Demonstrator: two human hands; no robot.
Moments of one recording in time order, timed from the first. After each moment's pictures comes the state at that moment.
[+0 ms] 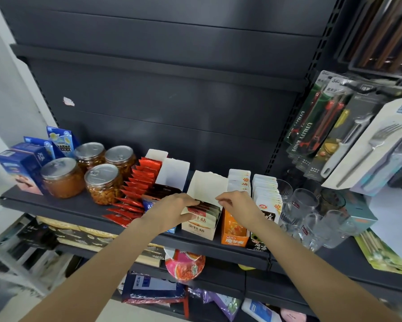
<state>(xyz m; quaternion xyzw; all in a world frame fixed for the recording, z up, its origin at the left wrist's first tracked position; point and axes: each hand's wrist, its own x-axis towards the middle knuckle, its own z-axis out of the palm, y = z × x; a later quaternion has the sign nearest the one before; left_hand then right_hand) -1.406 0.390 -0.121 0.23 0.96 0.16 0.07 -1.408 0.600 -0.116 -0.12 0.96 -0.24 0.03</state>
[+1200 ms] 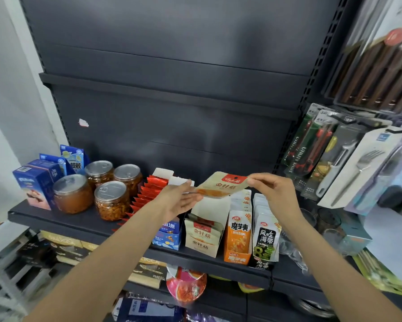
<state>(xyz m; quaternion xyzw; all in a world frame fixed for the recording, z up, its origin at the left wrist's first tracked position) -1.407 0.389 -0.048 -0.14 0.57 0.79 0.19 -1.375 0.620 -0.016 -0.09 0.80 -0.57 -0.18</state>
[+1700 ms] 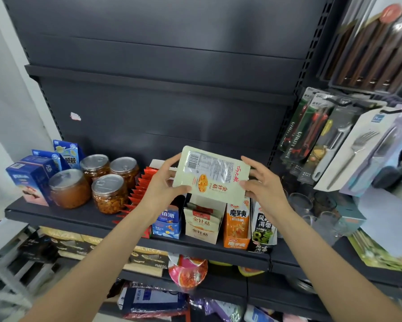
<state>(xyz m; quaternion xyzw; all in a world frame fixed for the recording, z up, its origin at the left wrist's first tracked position) -1.373 0.372 -0.043 0.07 0.77 0.63 -0.02 -1.359 0.599 -0.028 0.00 0.73 -0.69 -0.06</state>
